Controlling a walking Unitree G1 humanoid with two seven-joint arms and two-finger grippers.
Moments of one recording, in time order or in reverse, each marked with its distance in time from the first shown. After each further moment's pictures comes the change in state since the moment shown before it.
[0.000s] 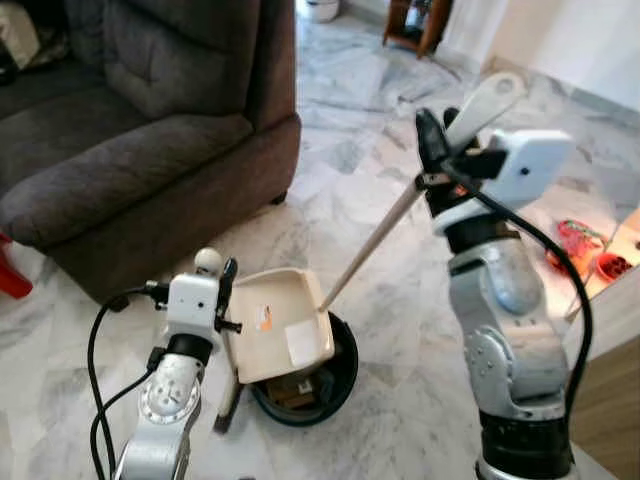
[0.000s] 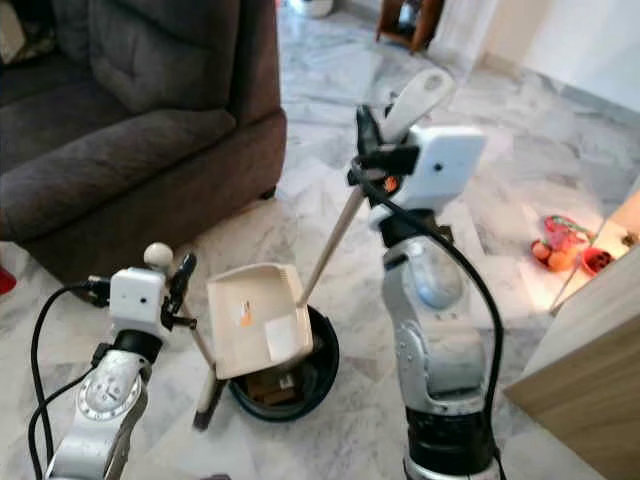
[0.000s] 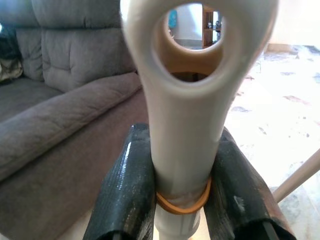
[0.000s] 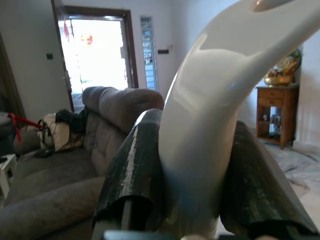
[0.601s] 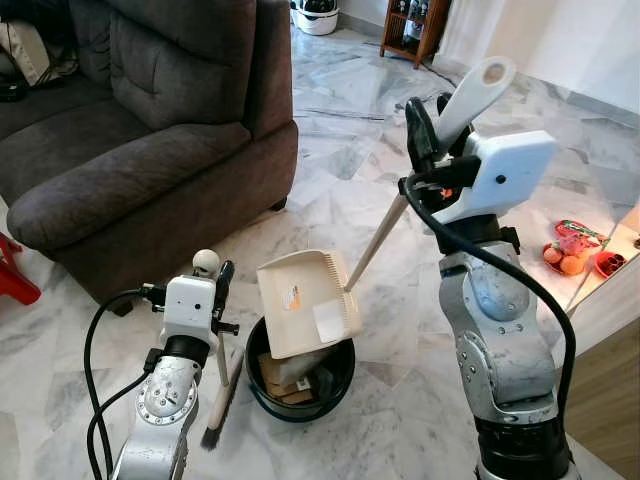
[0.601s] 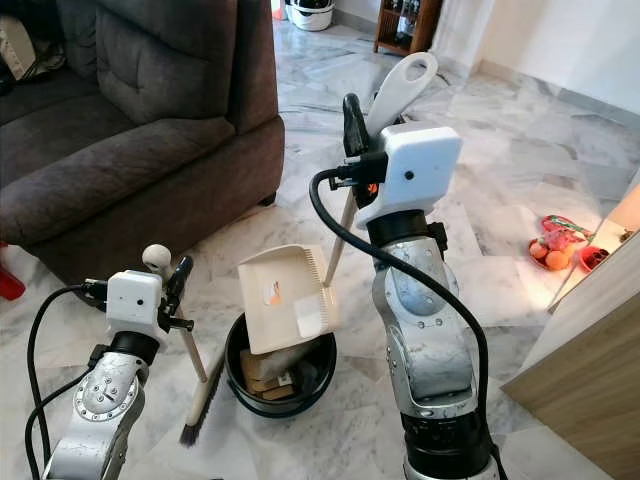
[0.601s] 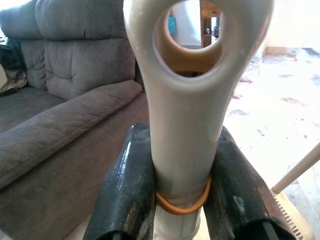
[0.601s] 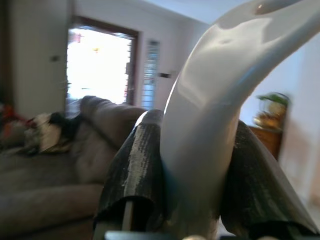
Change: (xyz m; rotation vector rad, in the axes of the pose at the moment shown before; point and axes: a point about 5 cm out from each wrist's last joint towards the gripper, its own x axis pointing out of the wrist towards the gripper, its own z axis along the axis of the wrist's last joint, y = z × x) left arm 0.000 -0.002 0.000 -0.005 0.001 -0.006; right arm -0.004 0.013 0.002 -0.210 -0.059 0.086
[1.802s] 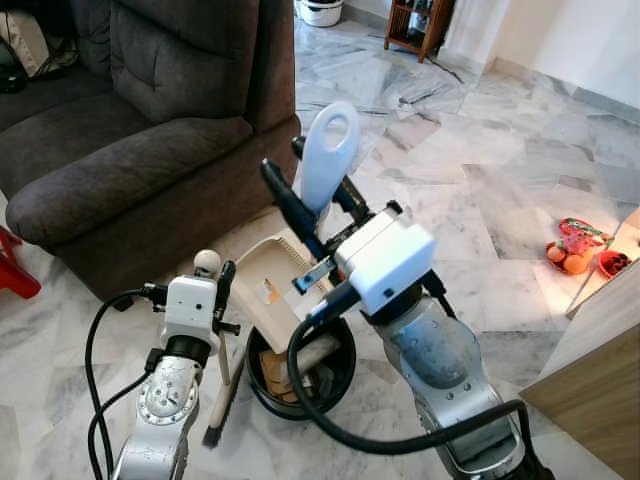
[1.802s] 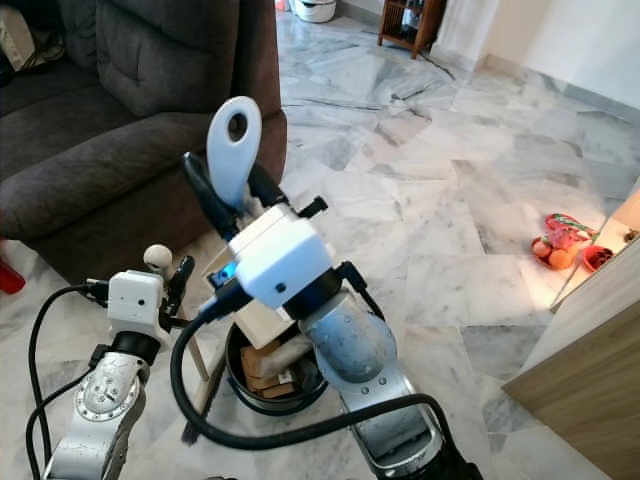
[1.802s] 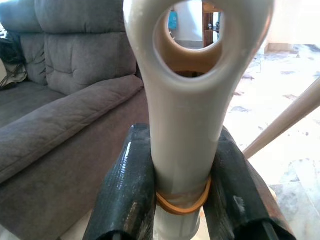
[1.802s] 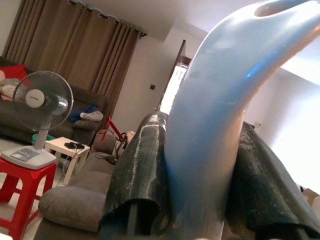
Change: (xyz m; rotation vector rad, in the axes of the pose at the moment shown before) left arm 0.000 0.000 0.000 -0.001 0.000 -0.002; right arm -0.029 0.079 0.020 -0.081 -0.206 0.410
